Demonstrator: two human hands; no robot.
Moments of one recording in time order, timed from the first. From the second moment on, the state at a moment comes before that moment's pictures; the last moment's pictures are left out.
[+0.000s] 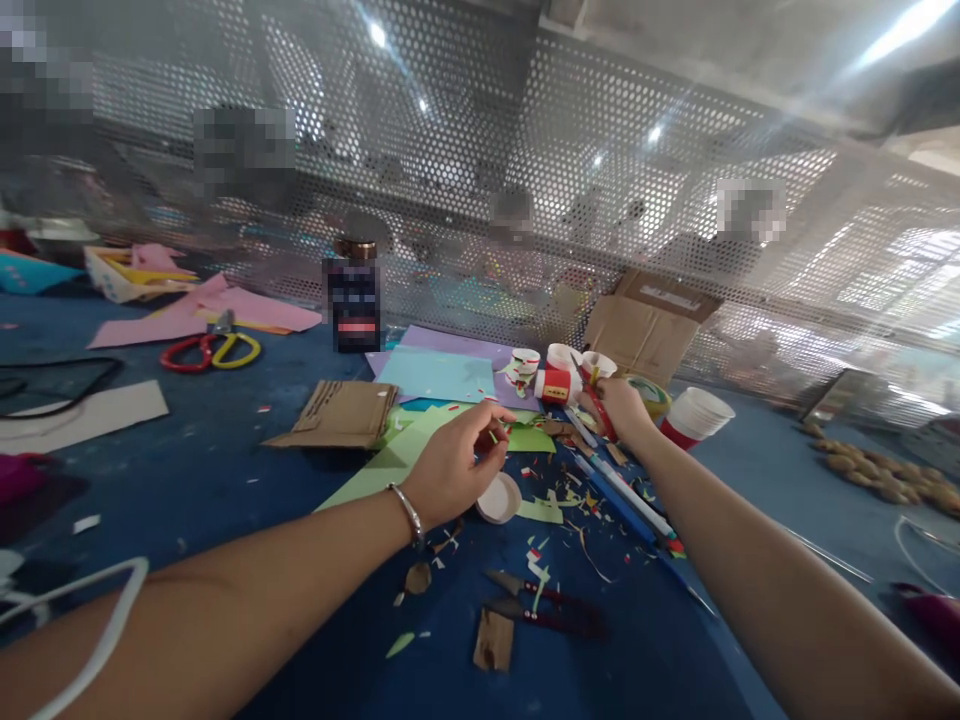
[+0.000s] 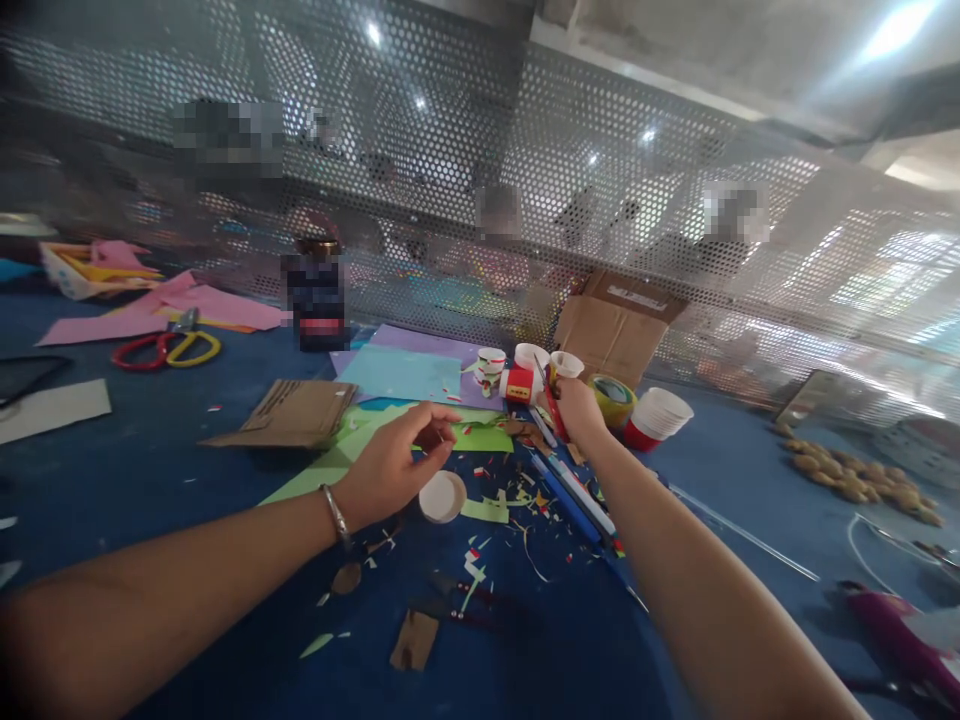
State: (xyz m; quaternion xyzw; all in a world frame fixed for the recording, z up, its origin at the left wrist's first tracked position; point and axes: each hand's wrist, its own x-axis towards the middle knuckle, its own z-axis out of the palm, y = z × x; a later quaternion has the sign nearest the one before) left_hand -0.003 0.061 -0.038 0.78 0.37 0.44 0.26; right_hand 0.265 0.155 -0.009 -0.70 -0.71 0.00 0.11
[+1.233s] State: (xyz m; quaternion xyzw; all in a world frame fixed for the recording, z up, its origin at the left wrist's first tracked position) left_hand 0.015 0.057 -0.021 0.43 0.37 0.53 0.62; right_hand 0.216 -0.003 0.013 -0.52 -0.65 0.45 0.33
